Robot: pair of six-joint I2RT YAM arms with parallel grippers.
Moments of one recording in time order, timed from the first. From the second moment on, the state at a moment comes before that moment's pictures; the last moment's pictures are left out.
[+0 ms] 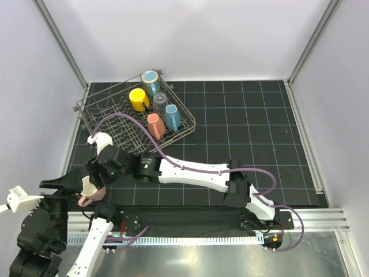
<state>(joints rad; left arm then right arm) -0.26 0.14 1.19 -1.23 -0.56 -0.94 1.39 2.19 2.23 -0.50 0.18 0.52</state>
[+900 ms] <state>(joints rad) -0.26 0.10 1.23 -1.28 -0.56 -1.00 1.38 2.45 2.32 -0.53 0.10 0.91</state>
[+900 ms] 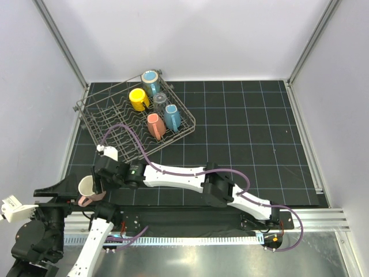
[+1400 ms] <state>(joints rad) -0.26 0.10 1.28 -1.30 -0.56 -0.96 1.35 2.49 2.34 -0.51 0.09 0.91</state>
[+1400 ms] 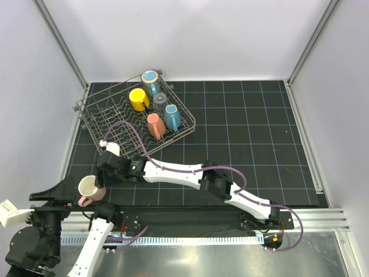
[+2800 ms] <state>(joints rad) -0.26 0.11 1.27 -1.30 -0.55 -0.96 1.31 2.48 2.20 -0.36 0.01 0.79</state>
